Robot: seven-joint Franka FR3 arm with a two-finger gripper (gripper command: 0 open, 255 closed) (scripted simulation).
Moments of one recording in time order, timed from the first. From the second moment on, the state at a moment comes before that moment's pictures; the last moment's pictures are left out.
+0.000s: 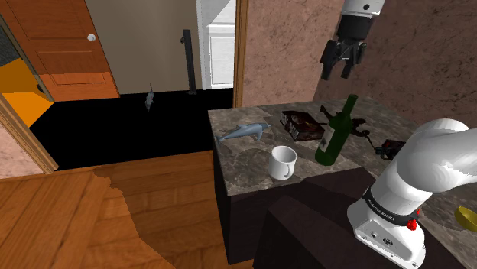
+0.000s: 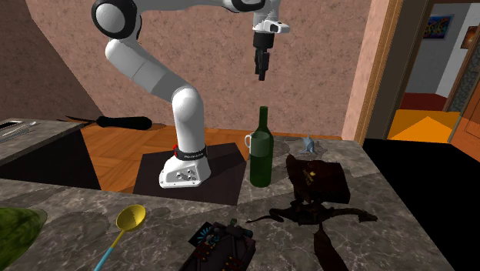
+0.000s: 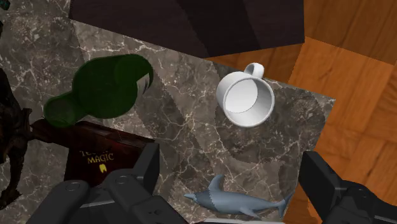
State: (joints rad) arm 0.01 -0.81 -0.07 -2.41 0.05 1.56 0.15
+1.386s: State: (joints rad) arm -0.16 -0.78 -0.26 -2.63 -0.19 1.74 0.05
